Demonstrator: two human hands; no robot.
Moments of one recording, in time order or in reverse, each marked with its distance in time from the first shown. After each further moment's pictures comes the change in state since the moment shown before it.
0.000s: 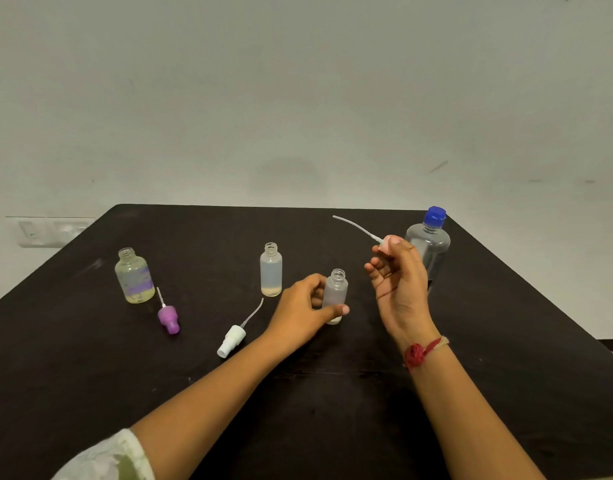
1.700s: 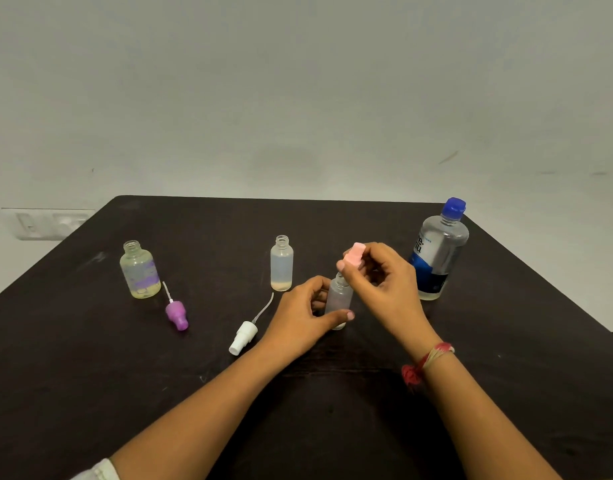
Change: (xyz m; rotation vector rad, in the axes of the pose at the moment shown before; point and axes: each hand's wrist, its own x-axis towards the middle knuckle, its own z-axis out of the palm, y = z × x) left_hand -0.018 -0.005 -0.016 -0.030 -0.019 0.073; right_hand -0.007 0.022 -0.004 -1.048 -0.383 -0.578
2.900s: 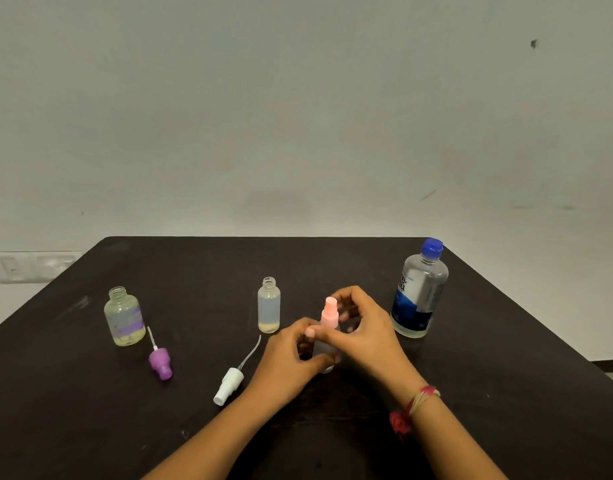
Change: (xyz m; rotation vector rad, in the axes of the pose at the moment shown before) left_hand -0.002 -0.002 -0.001 0.000 0.020 0.027; right_hand -0.003 0.000 0.002 -0.002 -0.184 0.272
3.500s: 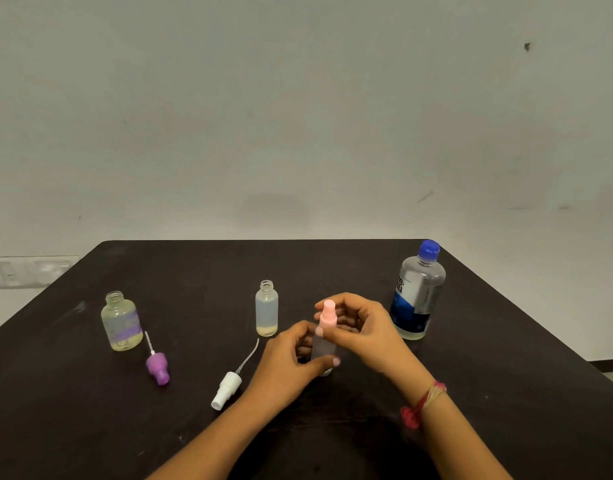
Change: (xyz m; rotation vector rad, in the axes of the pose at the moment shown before) left_hand 0.001 0.002 0.001 -0.001 -0.034 -0.041; right_hand 0.003 -0.004 -0.014 0.254 -0.191 -0.040
